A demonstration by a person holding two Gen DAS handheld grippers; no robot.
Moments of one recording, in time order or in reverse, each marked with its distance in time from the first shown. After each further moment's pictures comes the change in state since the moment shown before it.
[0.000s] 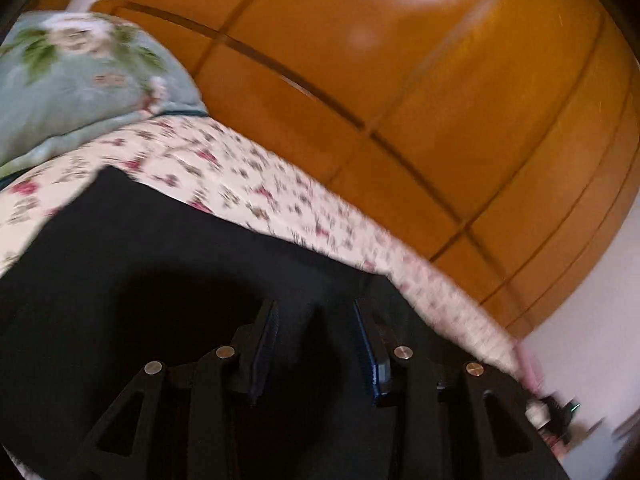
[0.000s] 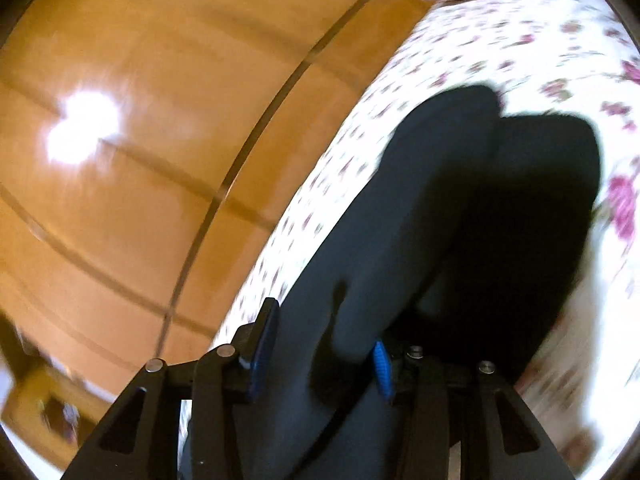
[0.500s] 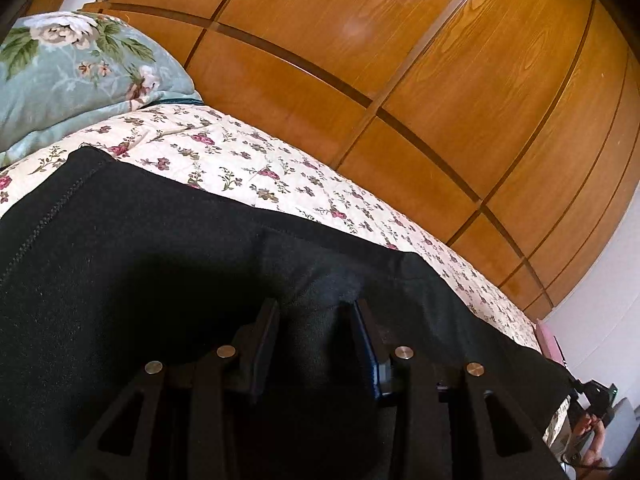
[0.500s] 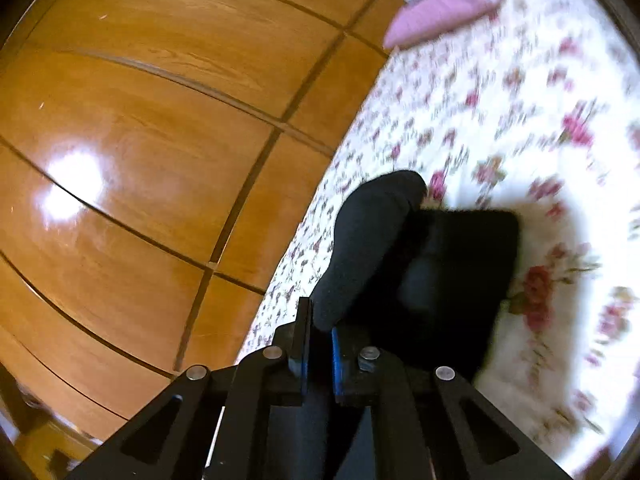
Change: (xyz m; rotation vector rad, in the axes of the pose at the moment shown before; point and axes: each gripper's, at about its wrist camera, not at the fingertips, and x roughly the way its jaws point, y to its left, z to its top) left arm 0.029 0.012 -0.013 0.035 0.003 0.015; right arm -0.046 0.005 0.021 0.056 -0.168 -0.057
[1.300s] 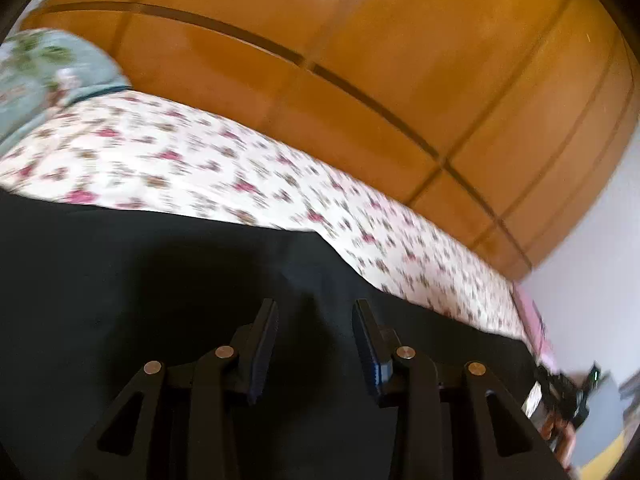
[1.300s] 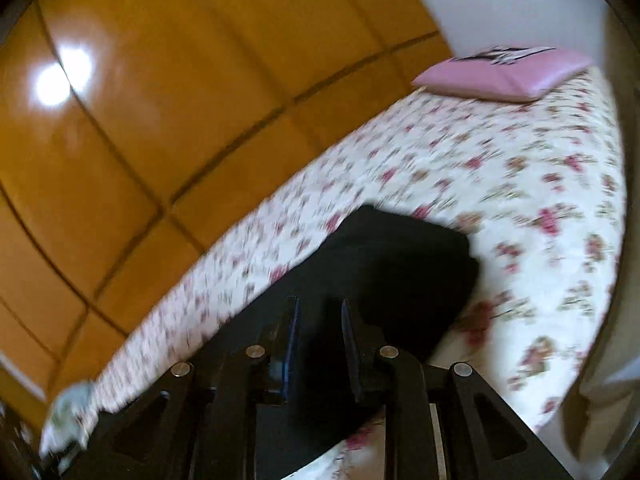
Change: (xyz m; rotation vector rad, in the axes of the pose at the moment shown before) left arm 0.037 -0.089 0.014 0.099 0.200 -0.081; right arm 0.000 0.035 -0.023 -0.382 0.067 -0.230
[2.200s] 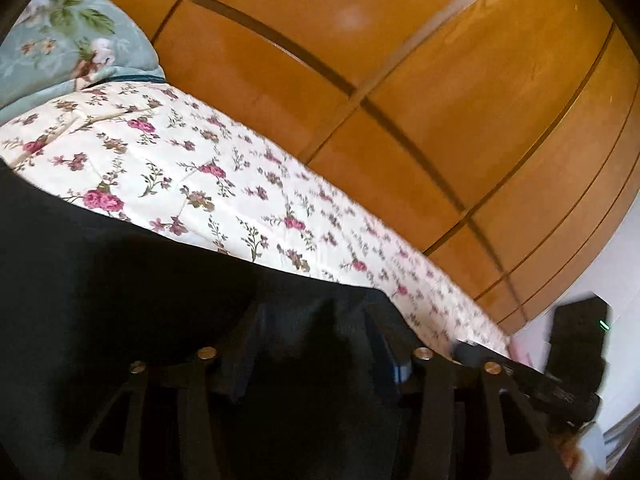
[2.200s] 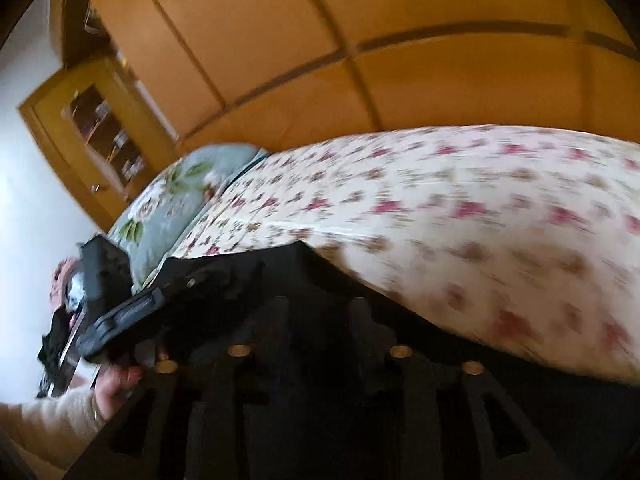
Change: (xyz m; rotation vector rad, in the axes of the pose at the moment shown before) left arm 0.008 0.065 0.014 -0.172 -0.161 -0.038; right arm 0.133 0.352 -0.161 -0.676 0.603 0.662
